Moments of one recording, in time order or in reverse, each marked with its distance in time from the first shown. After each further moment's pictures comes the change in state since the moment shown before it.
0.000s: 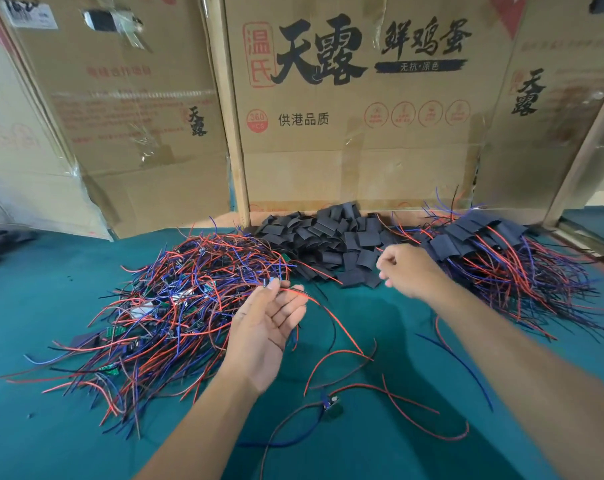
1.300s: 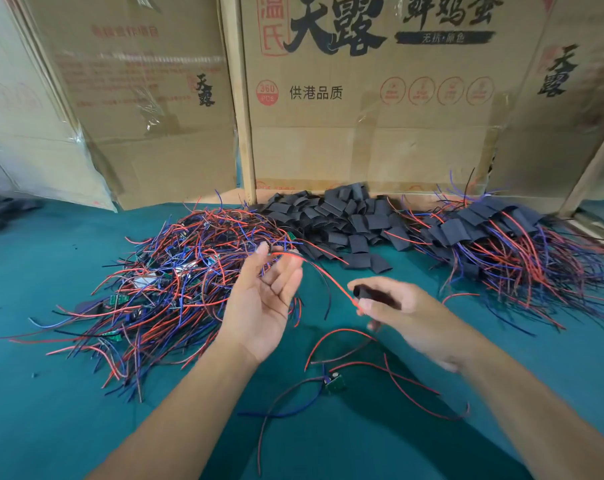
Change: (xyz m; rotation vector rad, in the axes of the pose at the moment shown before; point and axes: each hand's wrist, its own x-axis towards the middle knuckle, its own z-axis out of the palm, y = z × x) left_hand -0.010 0.016 0.014 -0.235 0.049 -0.024; right_hand -0.107 -0.005 0.024 0.573 -0.339 -0.190
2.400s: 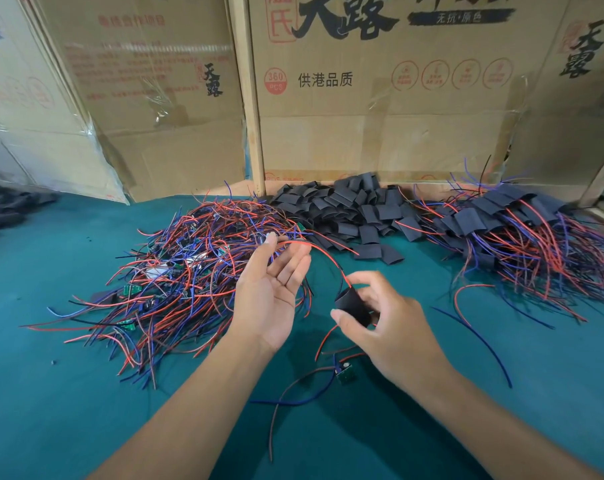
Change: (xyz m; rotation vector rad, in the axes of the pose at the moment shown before) left_hand 0.003 -0.004 -0.004 0.056 0.055 0.097; right_hand -0.011 -0.003 0.060 -0.294 0.317 -0.210
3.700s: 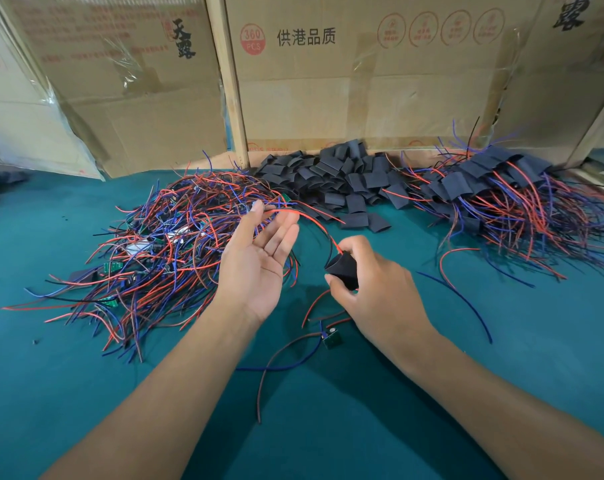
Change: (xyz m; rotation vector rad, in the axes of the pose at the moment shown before) left_hand -0.007 0.000 0.006 0.014 0.000 -0.009; right_hand 0.001 -0.002 0.003 -0.399 0.100 -0.104
